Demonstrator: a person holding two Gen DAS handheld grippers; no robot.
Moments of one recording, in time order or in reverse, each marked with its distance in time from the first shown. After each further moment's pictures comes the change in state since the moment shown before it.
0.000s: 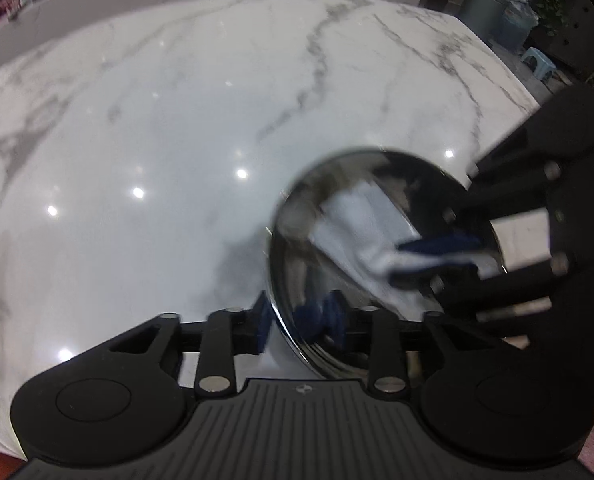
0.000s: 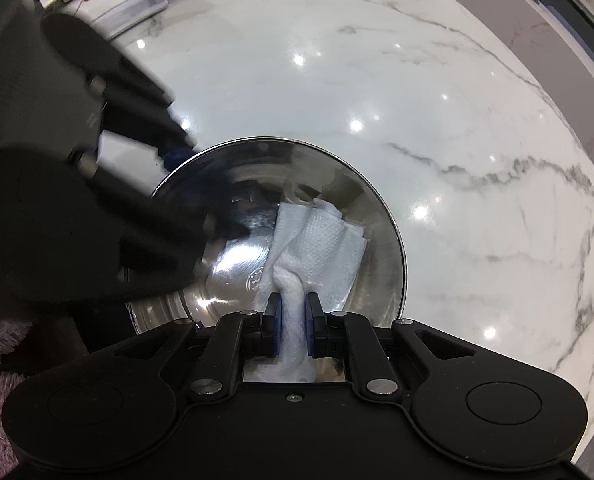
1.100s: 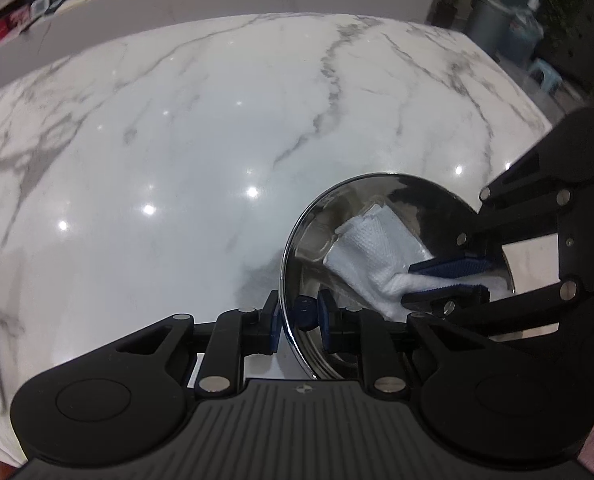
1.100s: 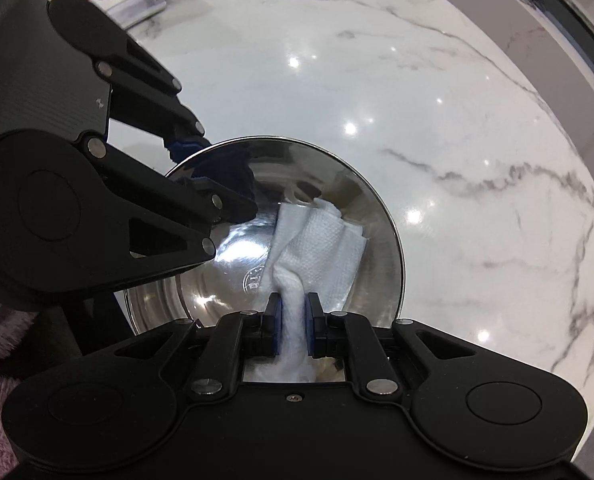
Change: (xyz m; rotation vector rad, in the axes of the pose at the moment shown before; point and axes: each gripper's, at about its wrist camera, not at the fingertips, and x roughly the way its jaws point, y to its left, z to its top) left arm -0.001 0.011 0.004 -0.048 -0.094 0.018; right arm -0.014 -0.007 -0.005 0.002 -0.011 -0.018
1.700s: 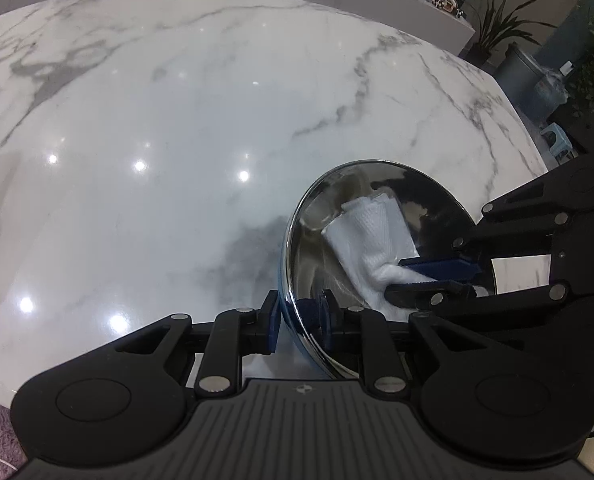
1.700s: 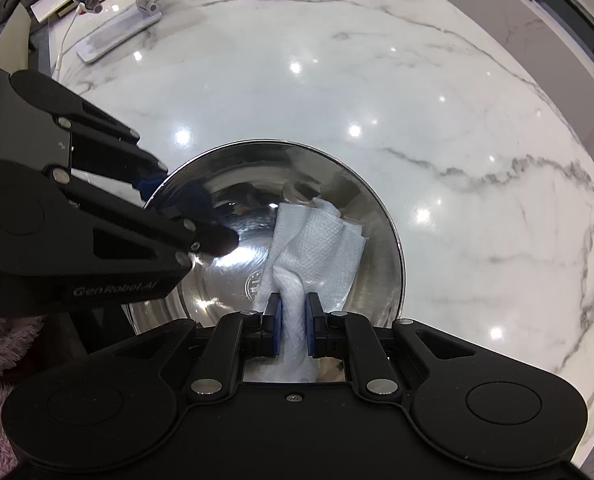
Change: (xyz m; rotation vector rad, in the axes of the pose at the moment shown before) left arm -0.002 0.014 -0.014 -0.190 0.035 -0.051; right arm 0.023 0.020 0.022 0.027 -0.013 0.018
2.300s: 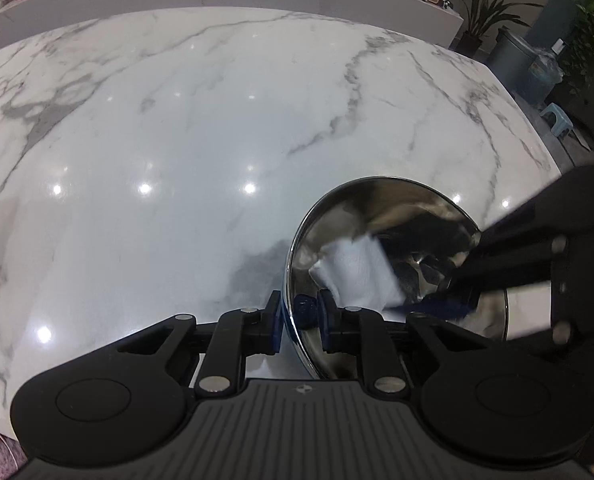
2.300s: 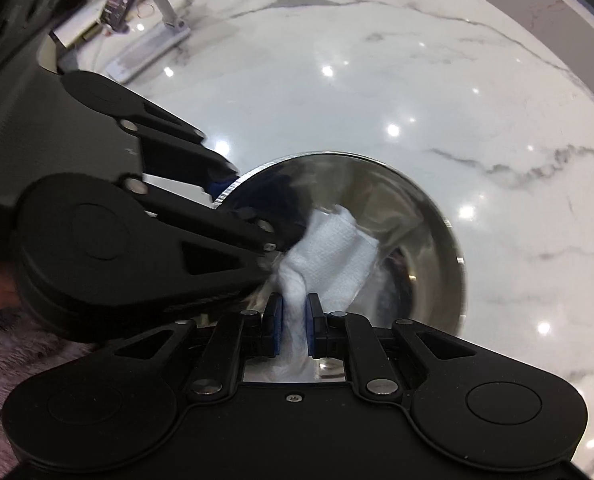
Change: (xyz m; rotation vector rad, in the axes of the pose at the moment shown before) left arm 0.001 -0.010 0.006 0.097 -0.024 0.041; right arm 0.019 0.010 0.018 0.023 0.000 0.086
